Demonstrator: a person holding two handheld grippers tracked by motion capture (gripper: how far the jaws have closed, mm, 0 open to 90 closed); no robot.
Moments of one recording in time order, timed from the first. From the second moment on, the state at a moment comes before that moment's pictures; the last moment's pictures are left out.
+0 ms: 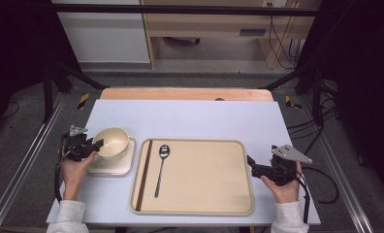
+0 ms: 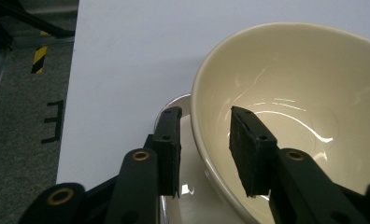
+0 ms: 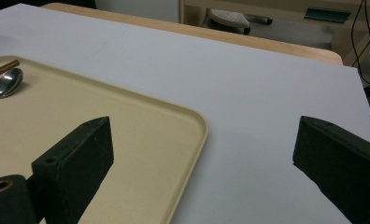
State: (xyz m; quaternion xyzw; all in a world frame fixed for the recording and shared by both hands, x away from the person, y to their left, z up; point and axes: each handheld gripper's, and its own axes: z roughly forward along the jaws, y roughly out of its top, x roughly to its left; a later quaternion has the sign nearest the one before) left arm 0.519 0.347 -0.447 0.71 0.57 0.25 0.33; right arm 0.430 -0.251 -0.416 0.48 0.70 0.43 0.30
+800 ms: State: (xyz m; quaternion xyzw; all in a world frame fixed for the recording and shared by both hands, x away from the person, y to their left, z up) left arm 0.529 0.349 -0.449 0.70 0.59 0.23 0.33; right arm 0.430 -0.250 -0.416 0.48 0.70 0.43 0.30
